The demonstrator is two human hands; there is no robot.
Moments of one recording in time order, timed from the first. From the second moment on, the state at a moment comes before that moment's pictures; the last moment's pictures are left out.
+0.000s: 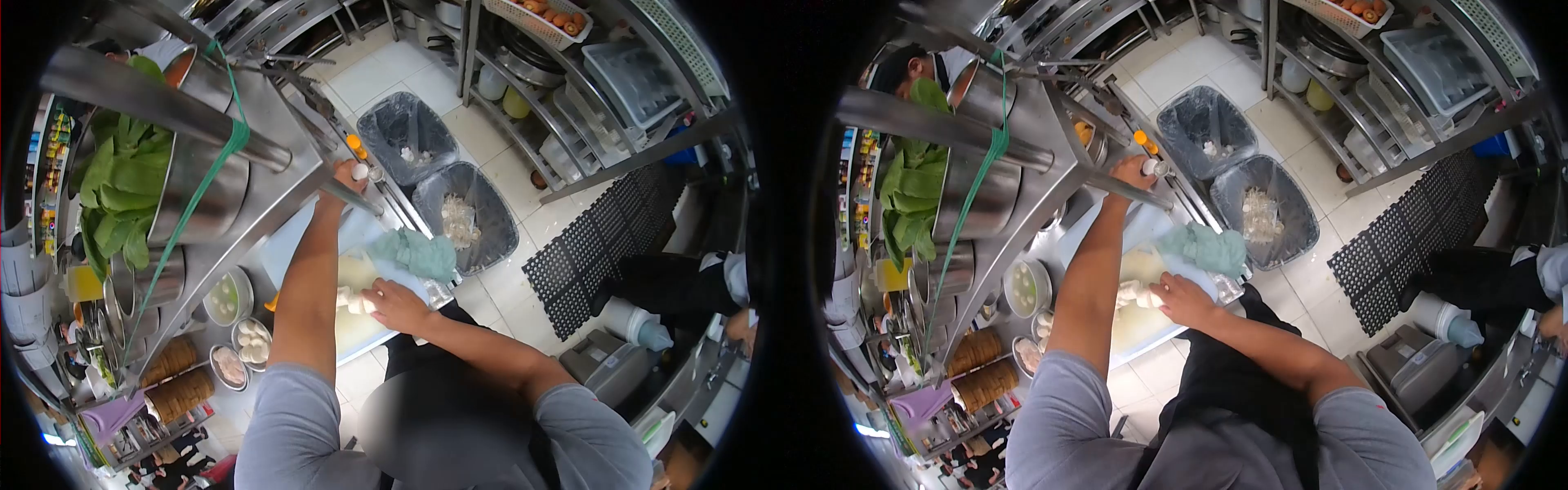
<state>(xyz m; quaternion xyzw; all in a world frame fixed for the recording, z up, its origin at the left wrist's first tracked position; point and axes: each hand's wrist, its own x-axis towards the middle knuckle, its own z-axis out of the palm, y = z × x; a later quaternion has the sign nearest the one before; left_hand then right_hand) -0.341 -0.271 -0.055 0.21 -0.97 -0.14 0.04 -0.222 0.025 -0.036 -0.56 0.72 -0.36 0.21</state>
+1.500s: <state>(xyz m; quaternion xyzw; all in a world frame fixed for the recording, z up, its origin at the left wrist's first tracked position) 0.249 -0.046 -0.024 0.50 -0.68 -0.50 -0.19 -0.196 -0.199 0.007 -0.61 0.60 -0.34 0.38</state>
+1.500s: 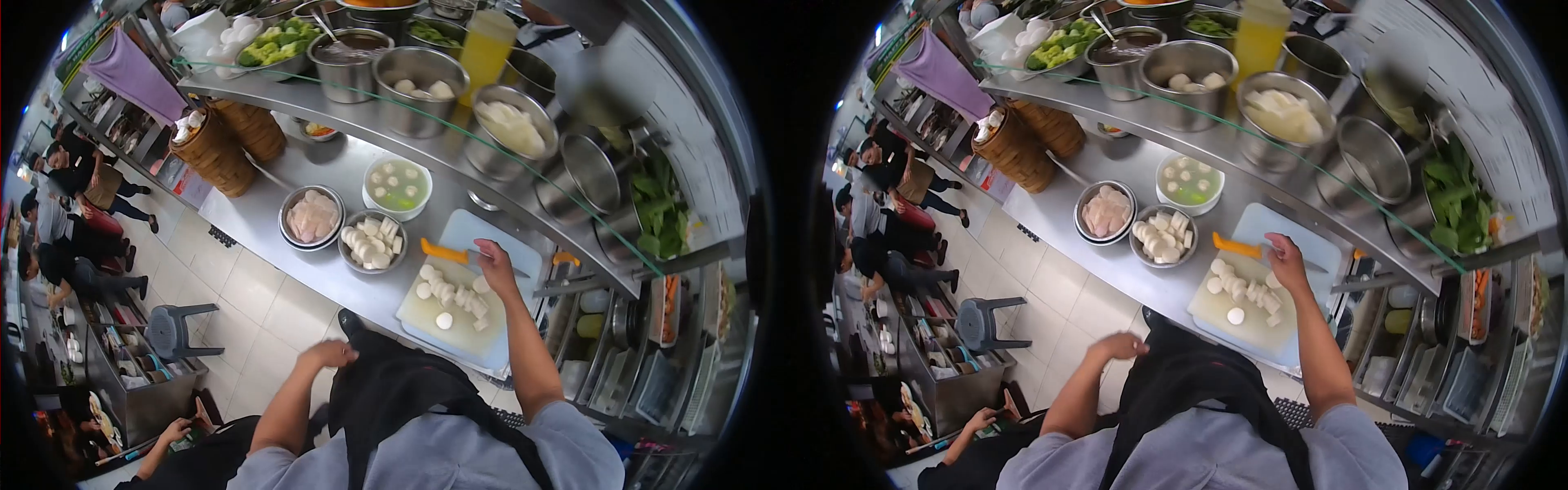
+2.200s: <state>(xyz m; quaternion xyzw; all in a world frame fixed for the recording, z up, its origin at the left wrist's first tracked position) 0.203 -0.455 -0.025 0.50 -0.53 -0.63 0.27 -0.050 -0.360 -0.044 -0.16 0.59 -0.43 0.67</state>
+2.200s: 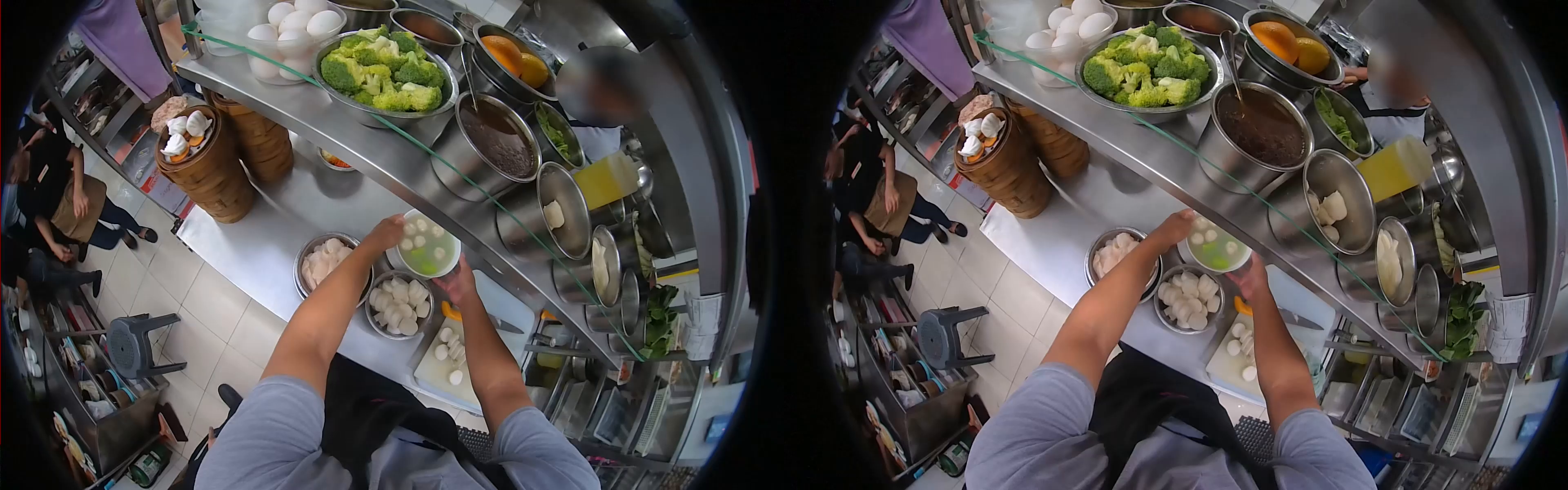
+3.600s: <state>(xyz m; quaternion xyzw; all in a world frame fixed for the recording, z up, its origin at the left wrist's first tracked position) 0.257 -0.399 0.030 0.54 -0.36 -0.58 0.49 -0.097 -0.346 -0.071 -0.09 0.58 -0.52 0.63</state>
